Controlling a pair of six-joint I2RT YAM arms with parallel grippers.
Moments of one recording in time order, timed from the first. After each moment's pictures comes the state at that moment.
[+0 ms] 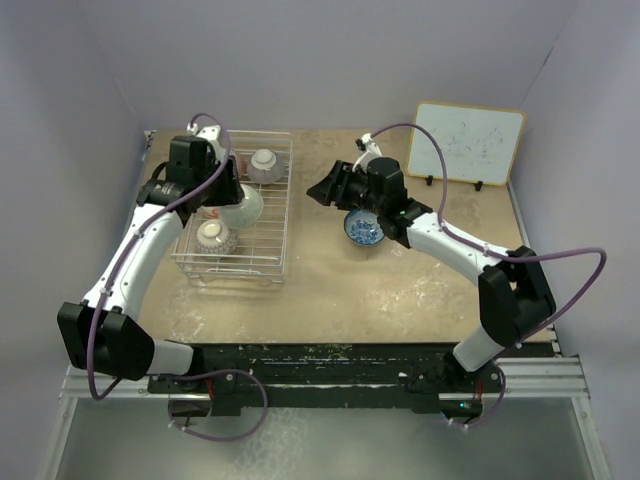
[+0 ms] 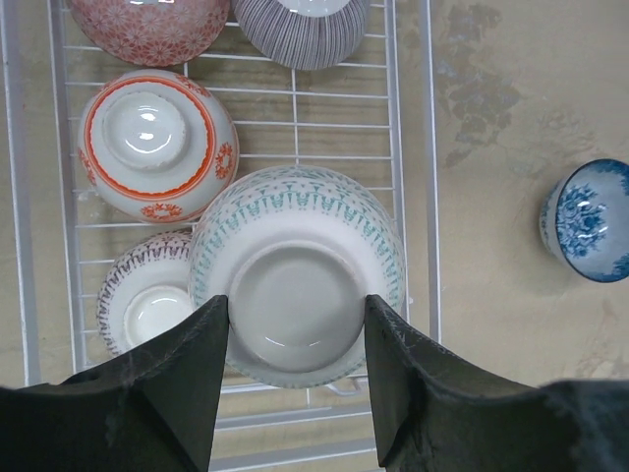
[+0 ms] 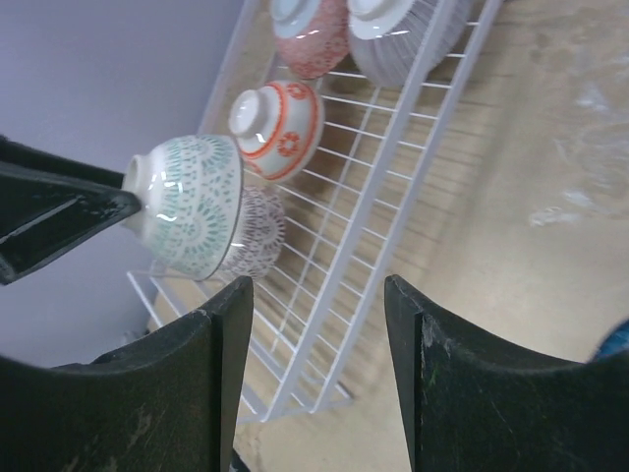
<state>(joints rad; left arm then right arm) -0.23 1.37 1.32 -0.66 -0.01 -0.24 0.56 1.58 1.11 0.15 -0.19 0.68</state>
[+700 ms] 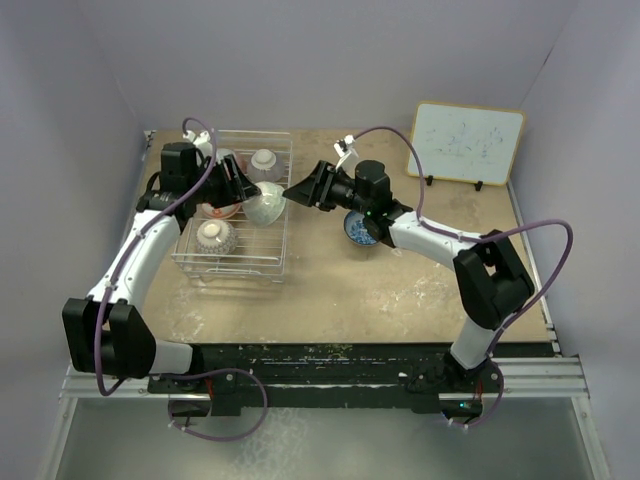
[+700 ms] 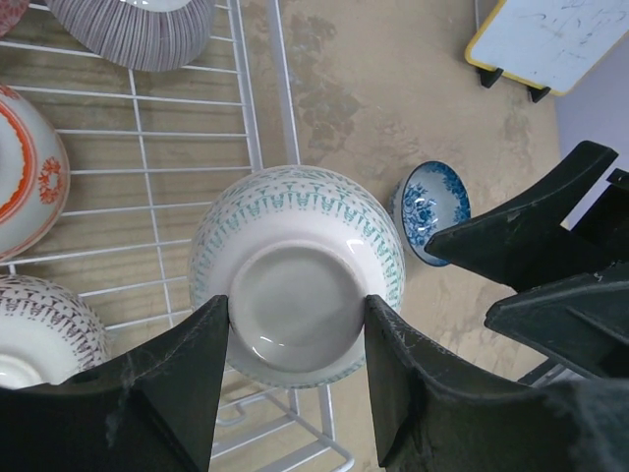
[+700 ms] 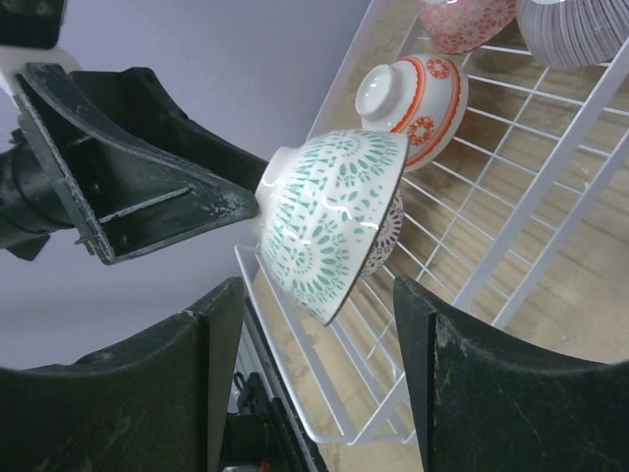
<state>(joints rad) -0.10 1.36 1.18 -0.40 0.41 -0.44 0.60 1.73 1.14 0.44 -0.40 0.87</state>
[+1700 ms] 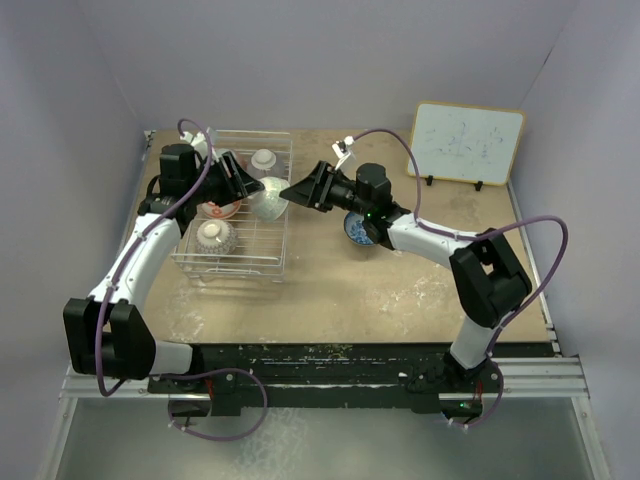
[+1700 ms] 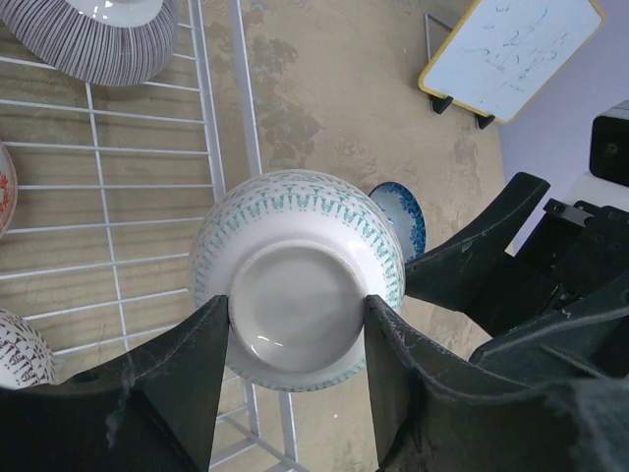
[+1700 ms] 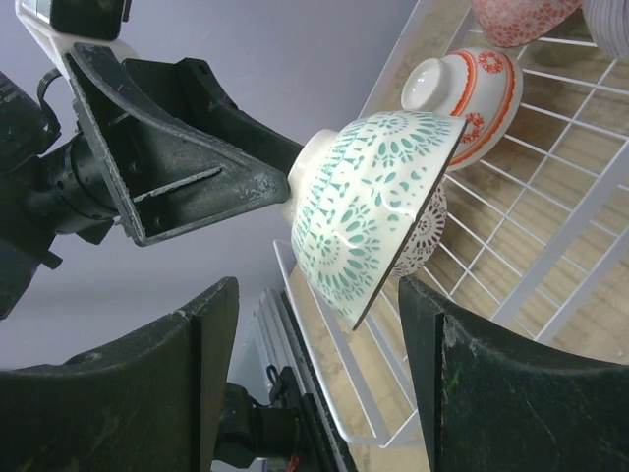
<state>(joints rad) -0.10 1.36 1.12 -0.27 0.47 -0.57 0.61 1.75 1.11 0.56 -0.47 0.96</state>
